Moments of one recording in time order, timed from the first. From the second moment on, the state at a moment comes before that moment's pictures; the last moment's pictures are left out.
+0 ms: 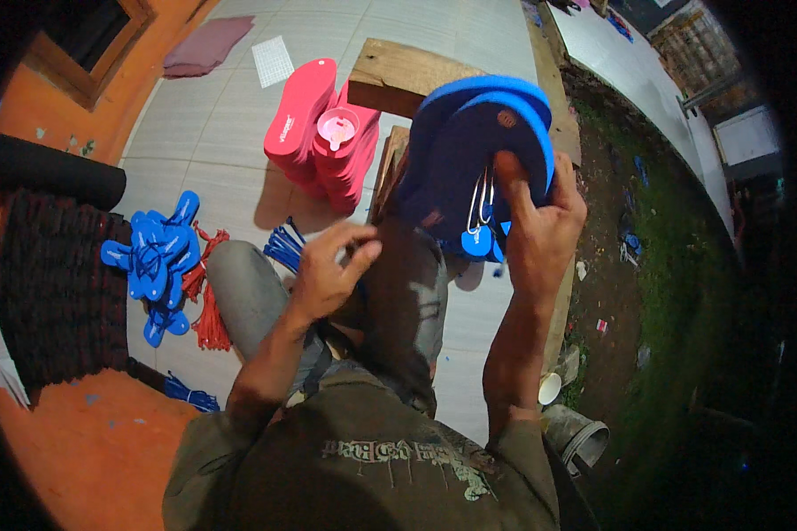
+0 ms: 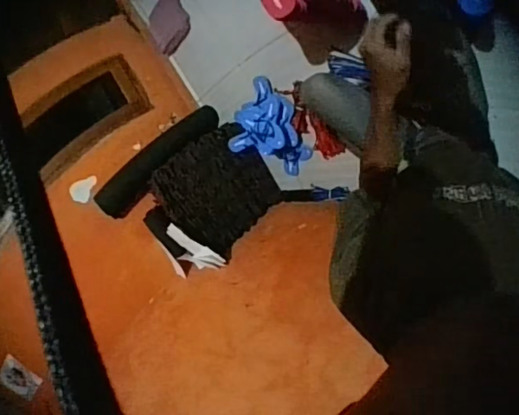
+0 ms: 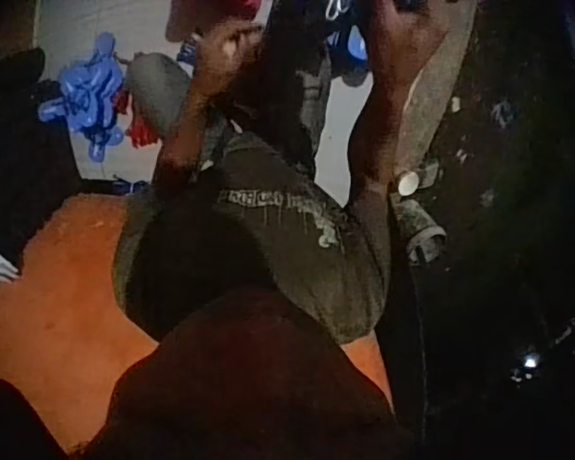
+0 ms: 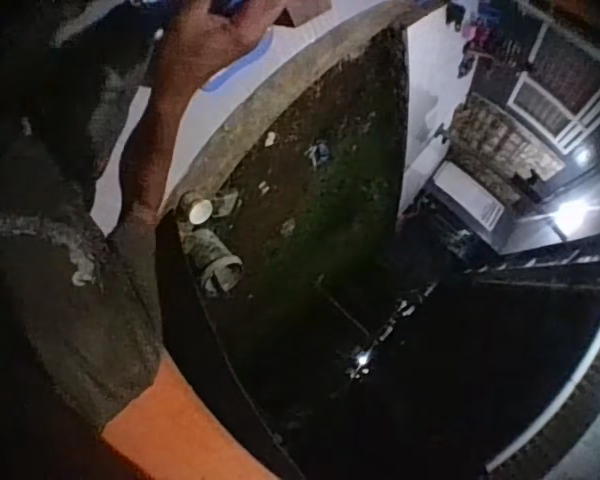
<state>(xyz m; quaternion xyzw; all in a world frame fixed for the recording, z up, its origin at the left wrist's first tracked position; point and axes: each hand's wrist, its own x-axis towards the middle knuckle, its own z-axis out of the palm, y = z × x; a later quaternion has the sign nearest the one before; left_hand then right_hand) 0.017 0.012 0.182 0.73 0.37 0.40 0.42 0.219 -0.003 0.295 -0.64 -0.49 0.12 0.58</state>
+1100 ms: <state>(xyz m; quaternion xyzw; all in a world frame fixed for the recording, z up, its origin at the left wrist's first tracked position) 0.009 0.011 0.204 0.76 0.34 0.22 0.51 0.197 -0.084 0.192 -0.43 -0.34 0.43 0.72</state>
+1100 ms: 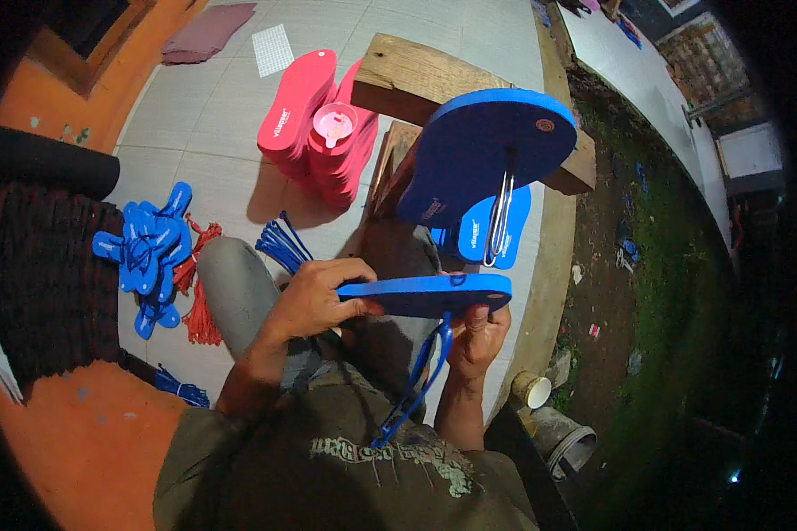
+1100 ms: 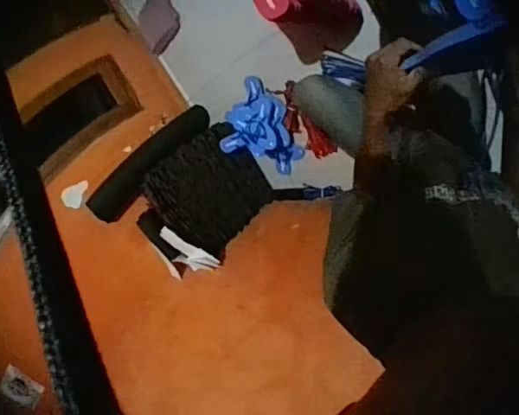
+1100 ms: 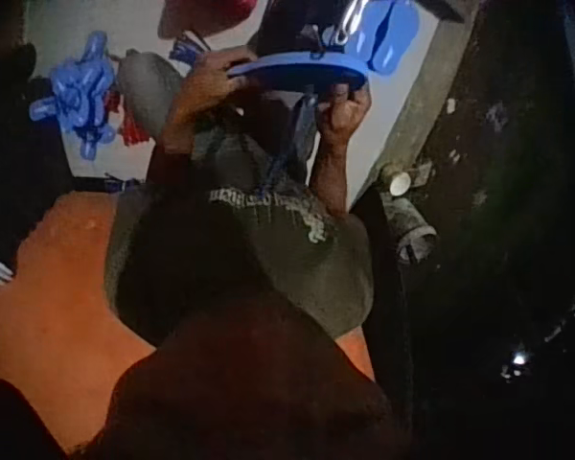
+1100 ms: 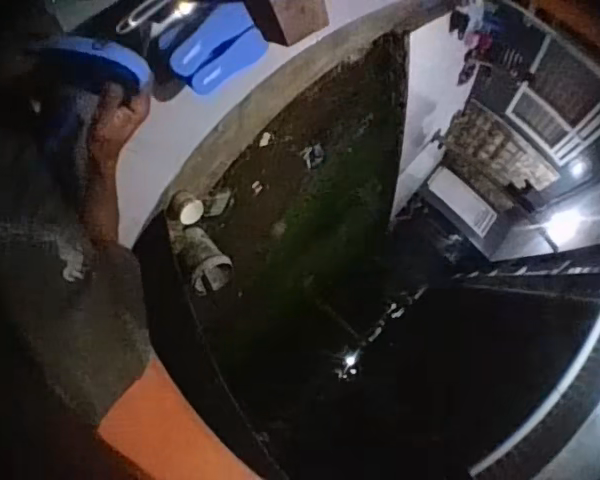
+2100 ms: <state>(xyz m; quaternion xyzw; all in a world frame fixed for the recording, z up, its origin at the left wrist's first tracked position) 0.064 0.053 0.262 0.81 -0.03 0.49 0.34 0.216 -0.042 0.248 -0.40 -0.56 0.16 0.70</state>
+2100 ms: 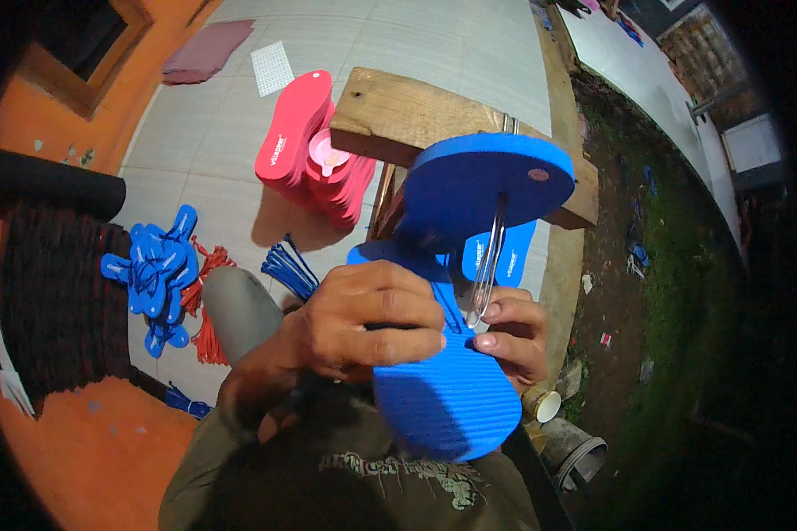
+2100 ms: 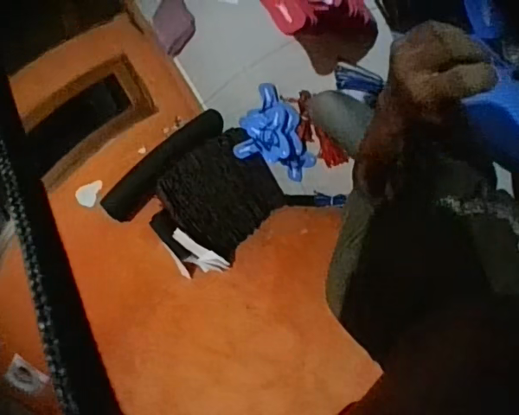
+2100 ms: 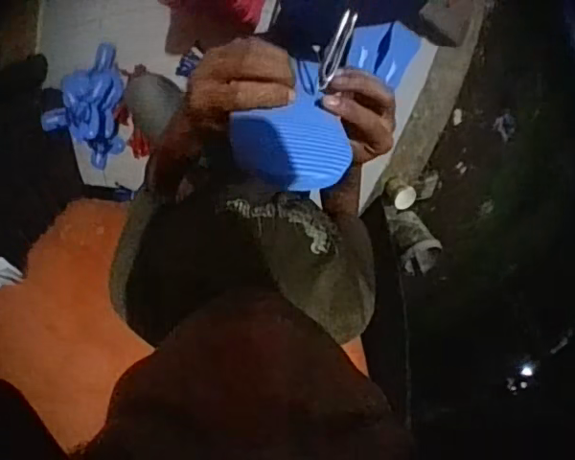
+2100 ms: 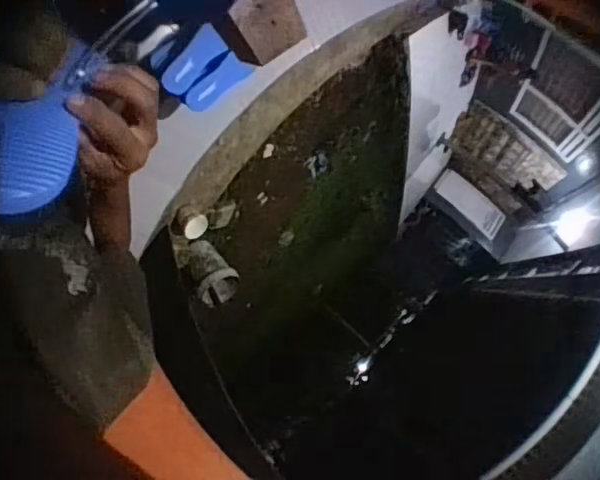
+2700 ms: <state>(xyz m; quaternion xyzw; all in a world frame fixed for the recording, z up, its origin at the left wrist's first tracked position) 0.113 0.073 0.272 0.68 0.34 0.65 0.03 0.219 0.008 0.254 -0.60 -0.35 0.21 0.69</state>
